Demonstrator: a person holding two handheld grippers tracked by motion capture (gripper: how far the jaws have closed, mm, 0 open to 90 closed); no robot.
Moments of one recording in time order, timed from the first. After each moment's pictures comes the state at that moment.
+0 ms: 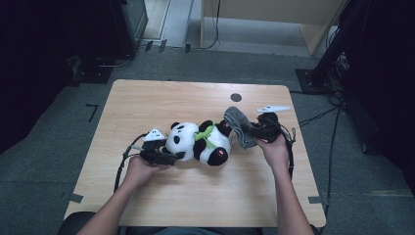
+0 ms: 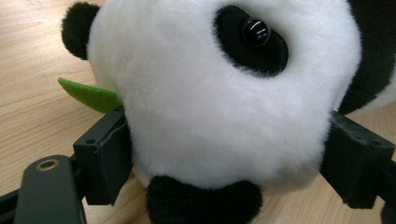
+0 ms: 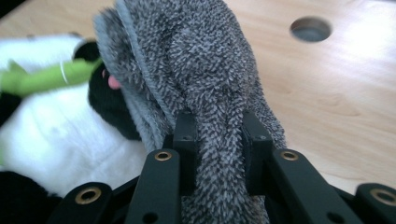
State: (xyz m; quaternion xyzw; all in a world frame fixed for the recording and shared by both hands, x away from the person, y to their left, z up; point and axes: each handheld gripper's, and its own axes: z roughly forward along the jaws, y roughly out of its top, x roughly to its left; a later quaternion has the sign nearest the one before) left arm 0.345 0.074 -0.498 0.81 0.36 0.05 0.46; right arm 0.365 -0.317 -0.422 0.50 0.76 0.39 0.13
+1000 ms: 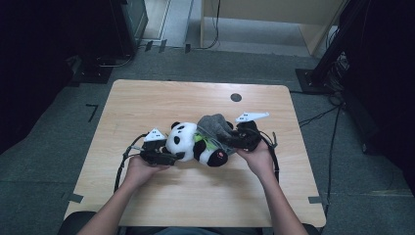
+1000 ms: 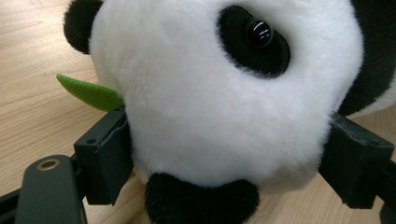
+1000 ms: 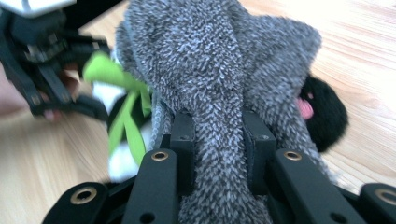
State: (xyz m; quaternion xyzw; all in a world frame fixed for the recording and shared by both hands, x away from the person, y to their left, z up) left arm 0.345 0.073 -0.498 0.81 0.36 0.05 0.46; right arm 0.343 -0.255 -0.423 0.40 0.80 0.44 0.06
